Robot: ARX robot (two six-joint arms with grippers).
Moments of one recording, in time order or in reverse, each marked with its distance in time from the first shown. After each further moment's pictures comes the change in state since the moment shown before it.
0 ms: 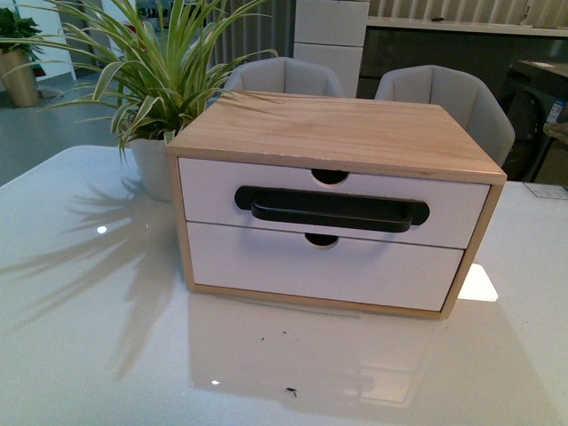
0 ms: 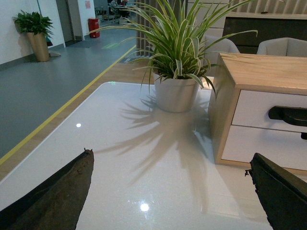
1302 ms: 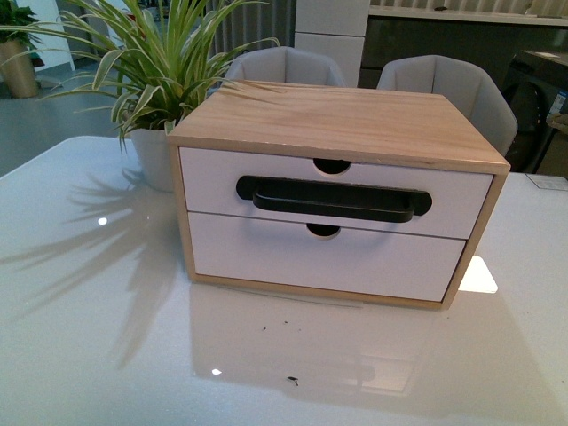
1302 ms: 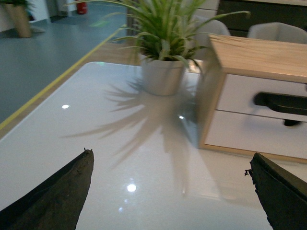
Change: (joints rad) left arm -0.200 0.290 0.047 0.158 -0.095 -0.037; right arm -0.060 0.332 0.101 0.039 -0.162 -0.051
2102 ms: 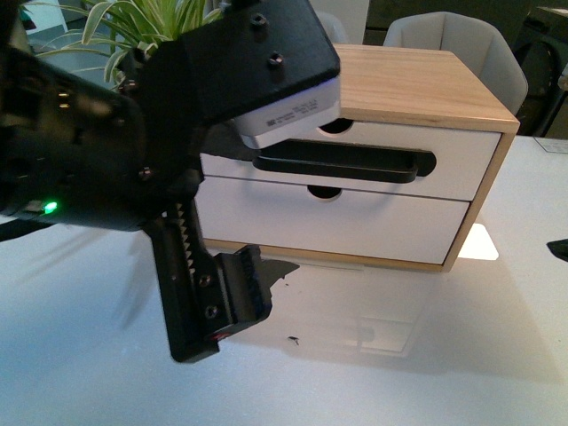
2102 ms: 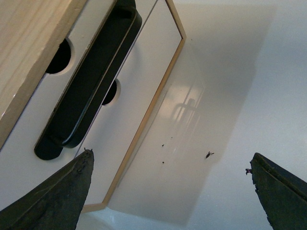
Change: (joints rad) left arm -0.257 1.305 0.797 -0.051 0.447 0.880; right arm 0.124 0.894 0.600 -0.217 -0.230 -0.782
